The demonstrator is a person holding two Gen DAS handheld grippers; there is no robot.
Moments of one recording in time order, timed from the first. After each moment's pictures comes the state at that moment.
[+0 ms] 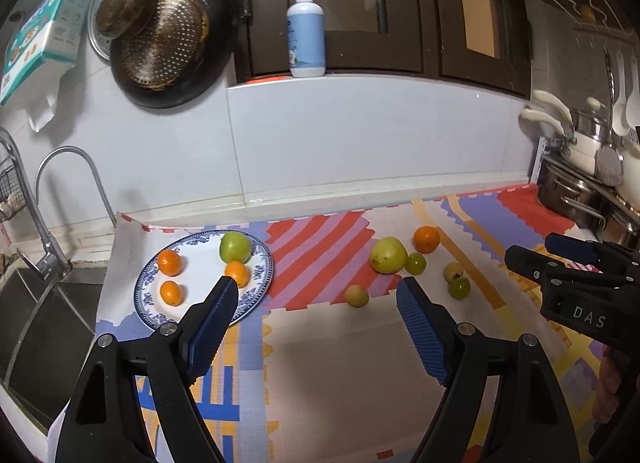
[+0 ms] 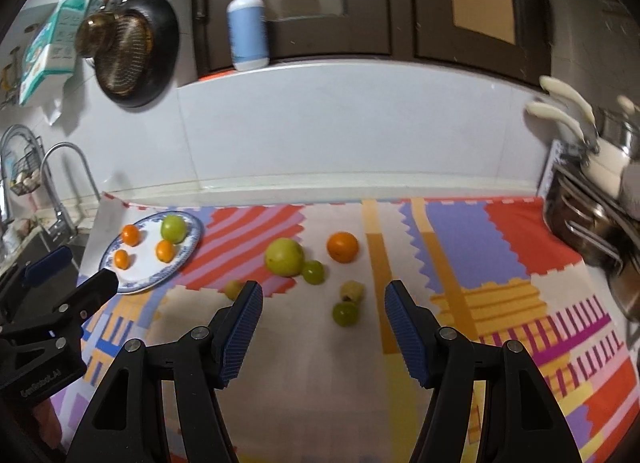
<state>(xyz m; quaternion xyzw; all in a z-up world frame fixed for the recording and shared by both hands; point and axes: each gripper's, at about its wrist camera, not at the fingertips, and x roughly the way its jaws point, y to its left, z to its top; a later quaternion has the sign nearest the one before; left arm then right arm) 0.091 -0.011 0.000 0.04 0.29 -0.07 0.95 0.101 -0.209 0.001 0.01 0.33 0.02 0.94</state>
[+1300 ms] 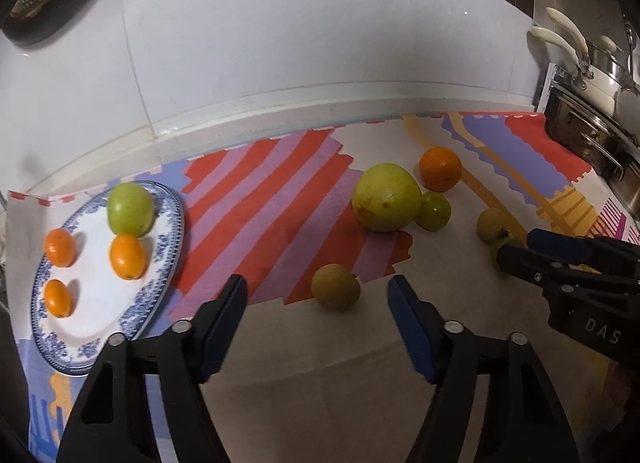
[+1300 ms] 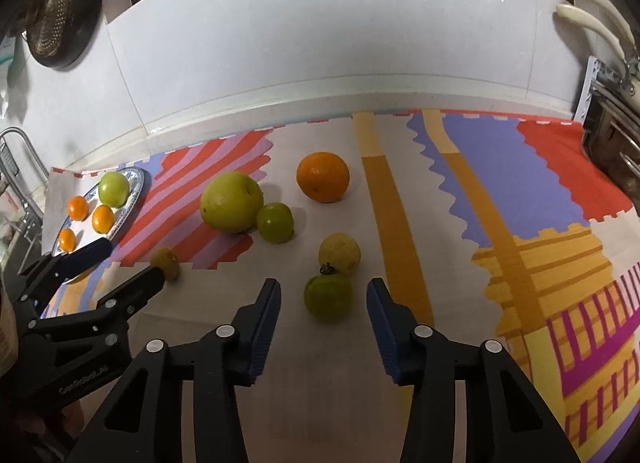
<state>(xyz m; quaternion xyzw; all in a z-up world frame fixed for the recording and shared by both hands) 0.205 -0.053 -0.102 0.06 0.41 -0.14 0.90 0.187 -0.225 -0.094 0.04 0.44 0.02 0.90</state>
